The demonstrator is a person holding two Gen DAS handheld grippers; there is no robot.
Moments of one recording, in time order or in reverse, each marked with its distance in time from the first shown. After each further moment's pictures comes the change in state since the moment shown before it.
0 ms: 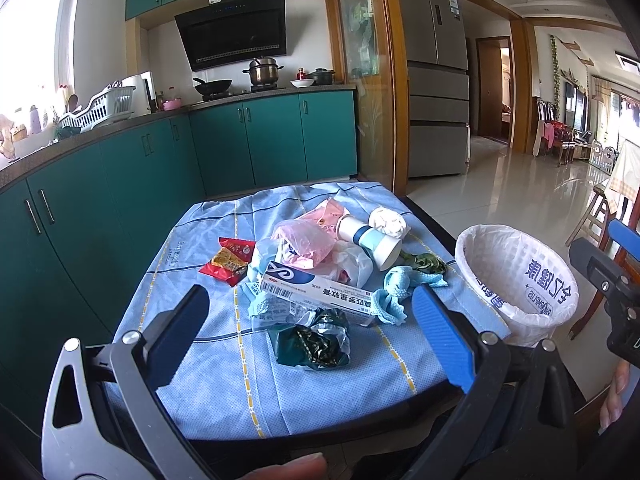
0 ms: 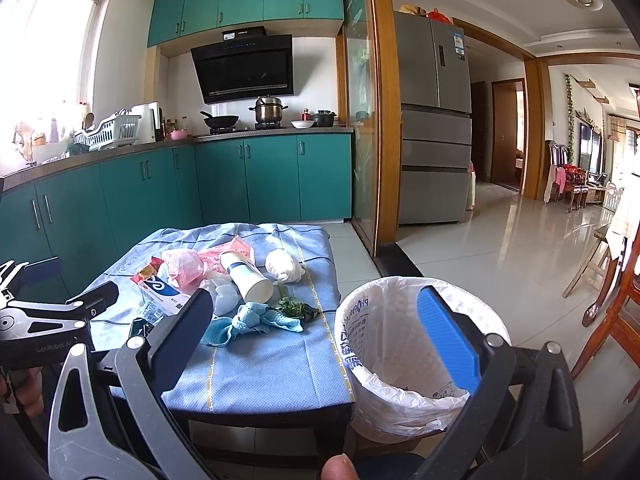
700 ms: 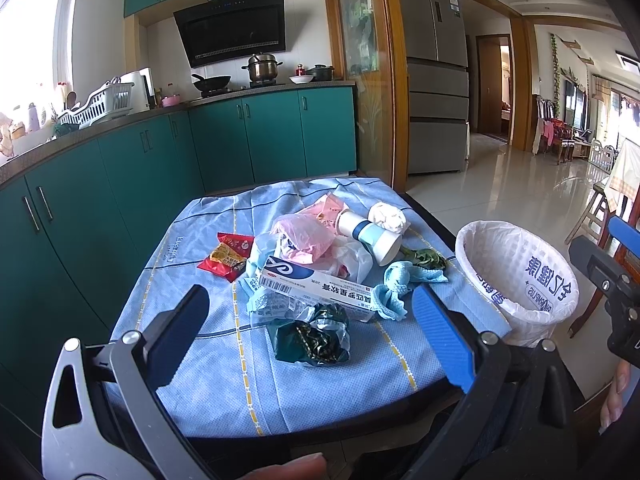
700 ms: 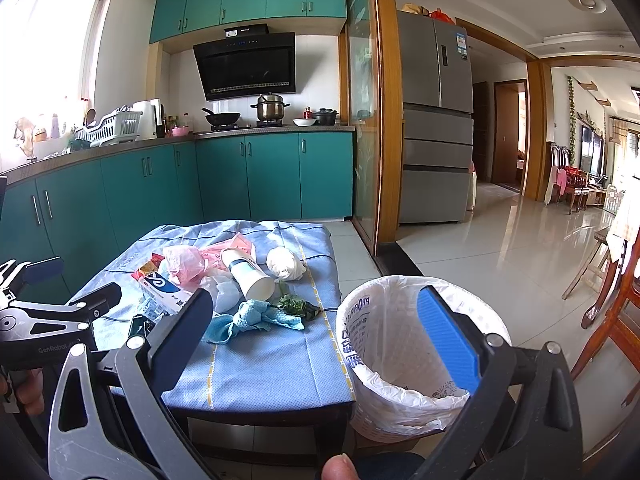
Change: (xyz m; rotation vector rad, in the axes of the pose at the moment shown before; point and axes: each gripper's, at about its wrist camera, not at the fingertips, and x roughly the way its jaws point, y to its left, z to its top) left arm 0.001 0.000 -0.003 0.000 0.006 -0.002; right arm -0.002 0.004 0.001 -0.013 0.006 0.001
